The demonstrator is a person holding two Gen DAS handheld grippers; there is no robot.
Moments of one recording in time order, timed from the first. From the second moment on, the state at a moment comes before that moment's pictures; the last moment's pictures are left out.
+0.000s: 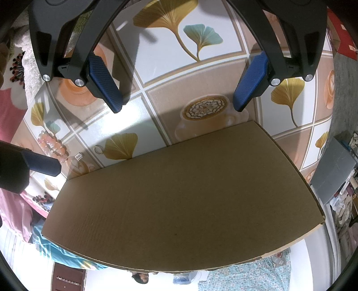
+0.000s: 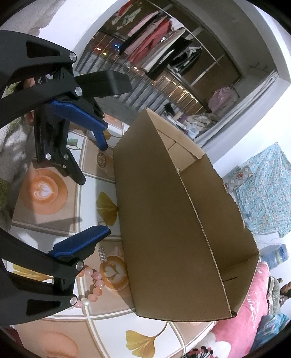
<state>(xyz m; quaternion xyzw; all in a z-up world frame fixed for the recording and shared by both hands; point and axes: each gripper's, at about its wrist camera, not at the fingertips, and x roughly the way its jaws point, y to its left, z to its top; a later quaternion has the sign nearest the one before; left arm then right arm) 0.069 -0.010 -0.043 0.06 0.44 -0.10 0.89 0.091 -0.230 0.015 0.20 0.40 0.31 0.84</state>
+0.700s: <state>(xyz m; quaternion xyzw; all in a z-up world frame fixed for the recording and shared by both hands) 0.069 -0.012 -0.041 0.06 0.44 -0.11 0.89 0.094 -0.228 0.012 0.20 0.41 0.32 0.83</state>
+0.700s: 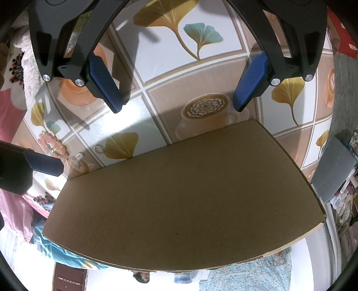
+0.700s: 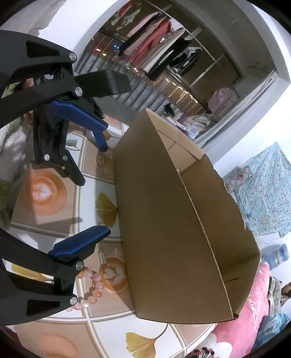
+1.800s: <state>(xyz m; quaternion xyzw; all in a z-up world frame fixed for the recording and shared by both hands) 0.090 -0.105 -0.033 0.14 0.41 -0.26 0.86 0.058 -0.293 -0.006 0.21 0.40 0.24 0.86</state>
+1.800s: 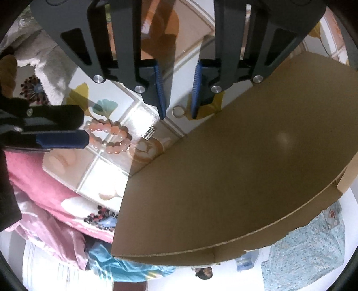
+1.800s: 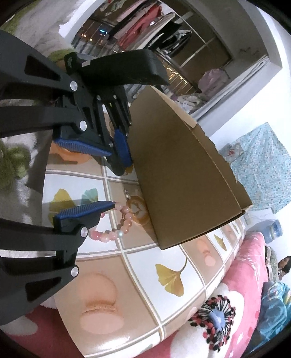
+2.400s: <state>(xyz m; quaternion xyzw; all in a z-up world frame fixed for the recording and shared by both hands) 0.089 -0.110 -0.030 0.17 0.41 -0.26 0.86 0.059 -0.301 -0.004 0.21 0.39 0.24 0.86</state>
